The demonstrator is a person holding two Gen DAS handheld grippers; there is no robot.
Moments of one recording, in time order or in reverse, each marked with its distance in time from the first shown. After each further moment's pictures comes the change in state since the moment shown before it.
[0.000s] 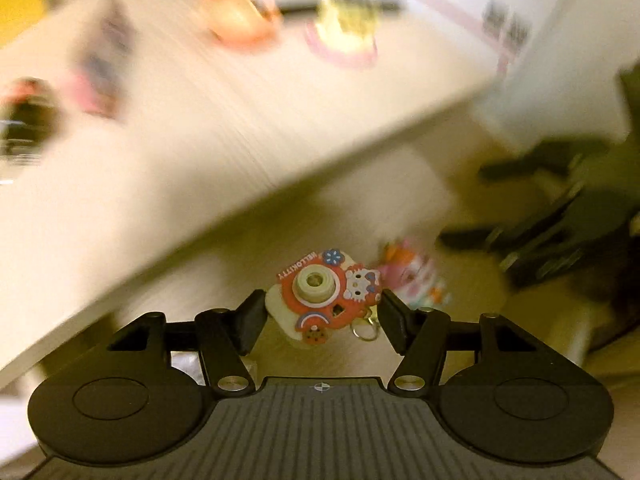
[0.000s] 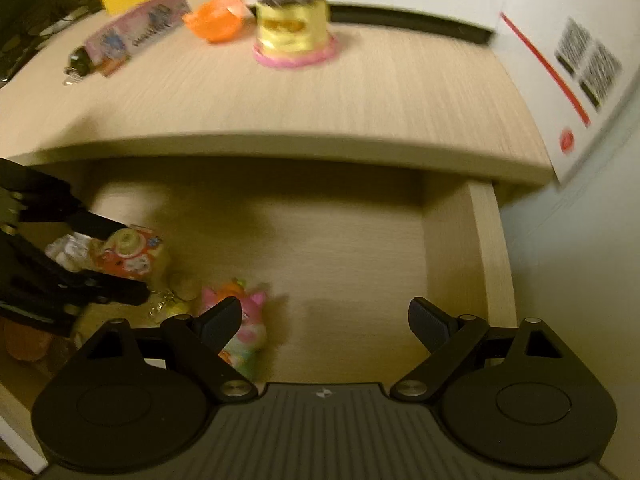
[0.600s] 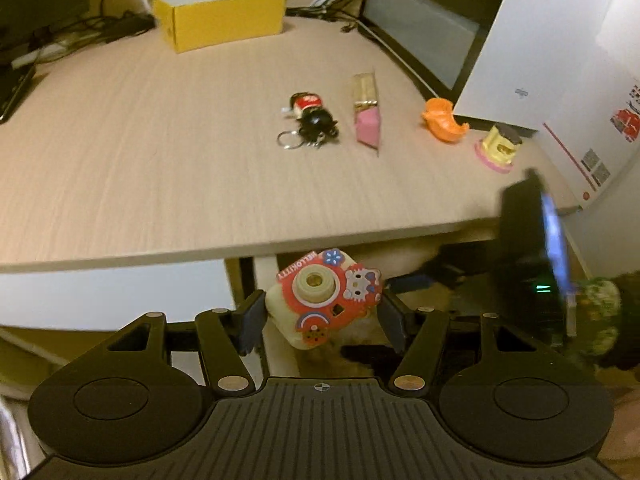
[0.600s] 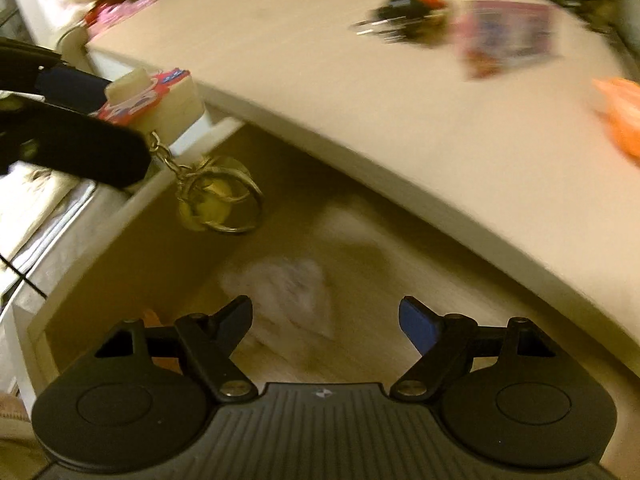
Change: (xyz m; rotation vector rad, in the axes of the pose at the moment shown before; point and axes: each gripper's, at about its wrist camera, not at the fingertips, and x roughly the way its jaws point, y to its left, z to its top) left arm -0.049 0.056 -0.048 -0.345 -0.157 0.283; right arm 0.052 0.168 0.041 -0.485 0.033 0.370
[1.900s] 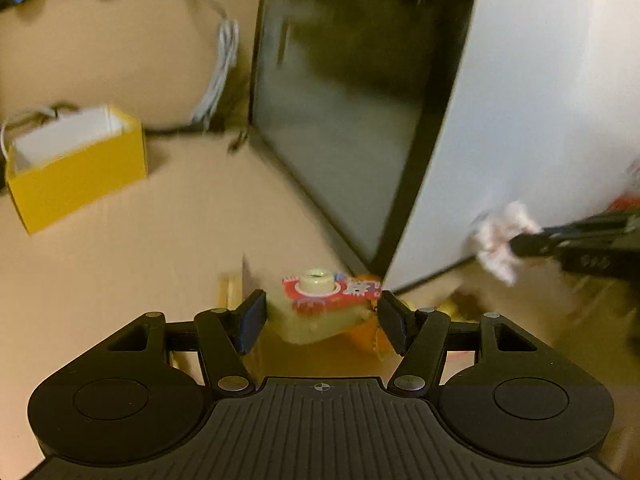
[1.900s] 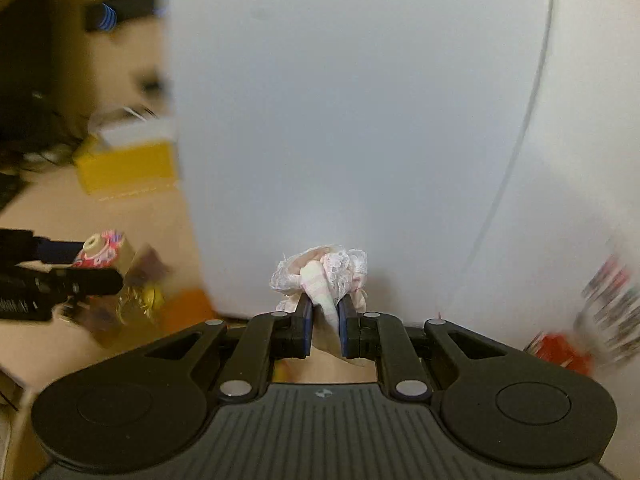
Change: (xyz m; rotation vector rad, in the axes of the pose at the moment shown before) left arm 0.098 -0.072 0.142 0.207 -0.217 -0.146; right arm -0.214 -0.181 0.002 0.452 -0.320 -0.594
